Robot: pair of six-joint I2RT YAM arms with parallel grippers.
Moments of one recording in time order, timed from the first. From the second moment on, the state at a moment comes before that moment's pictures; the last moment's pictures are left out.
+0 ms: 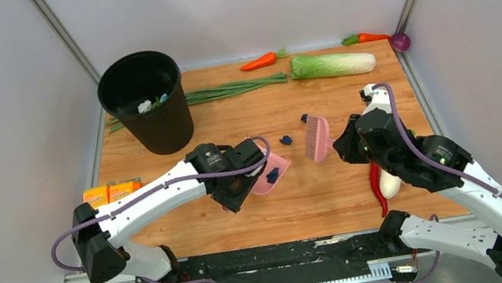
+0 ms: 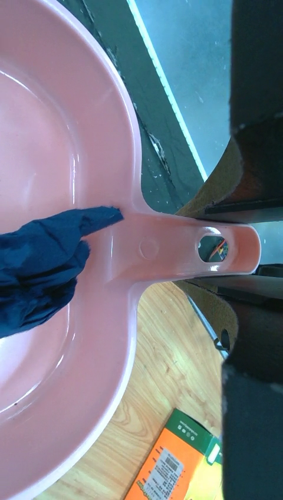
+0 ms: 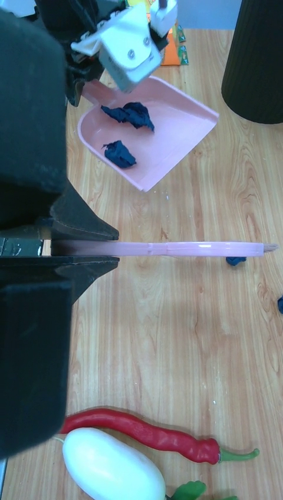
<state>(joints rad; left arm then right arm) -1.08 1.42 1.27 -1.25 -0.14 -0.35 0.82 0.81 1.17 -1.01 0.42 0.77</state>
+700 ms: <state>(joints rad) -0.65 1.47 1.56 -1.29 0.04 -0.36 0.81 0.81 1.17 -1.01 0.40 0.87</state>
